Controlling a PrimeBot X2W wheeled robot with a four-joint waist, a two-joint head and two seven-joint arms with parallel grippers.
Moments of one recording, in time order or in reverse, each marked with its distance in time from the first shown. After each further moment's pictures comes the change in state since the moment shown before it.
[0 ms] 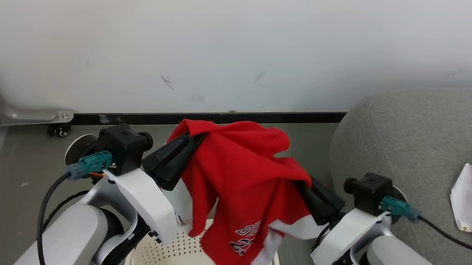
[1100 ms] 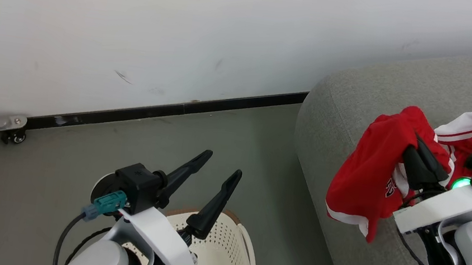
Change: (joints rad) left arm 0.073 -0.016 -0.113 0.012 -0.087 -0.028 -0.131; right arm 0.100 -0.107 -0.476 -0.126 -0.004 0.000 -0.001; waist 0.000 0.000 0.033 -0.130
